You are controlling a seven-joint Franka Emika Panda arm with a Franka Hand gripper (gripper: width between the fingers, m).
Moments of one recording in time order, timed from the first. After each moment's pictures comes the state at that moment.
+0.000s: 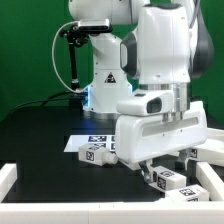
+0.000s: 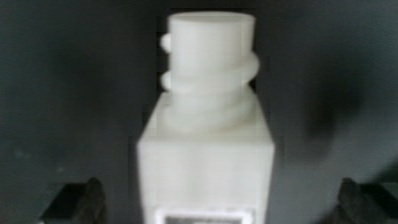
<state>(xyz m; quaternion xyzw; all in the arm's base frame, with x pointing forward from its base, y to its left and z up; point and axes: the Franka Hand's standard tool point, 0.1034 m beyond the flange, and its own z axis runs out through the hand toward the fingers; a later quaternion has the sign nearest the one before) 0.555 0.075 0.010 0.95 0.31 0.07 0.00</state>
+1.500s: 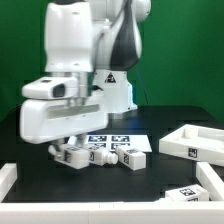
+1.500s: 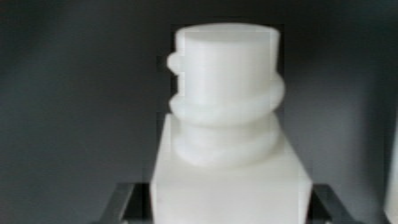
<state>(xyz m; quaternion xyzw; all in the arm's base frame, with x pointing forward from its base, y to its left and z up) 0.483 -0.118 0.030 0.90 0.42 0.05 0.04</state>
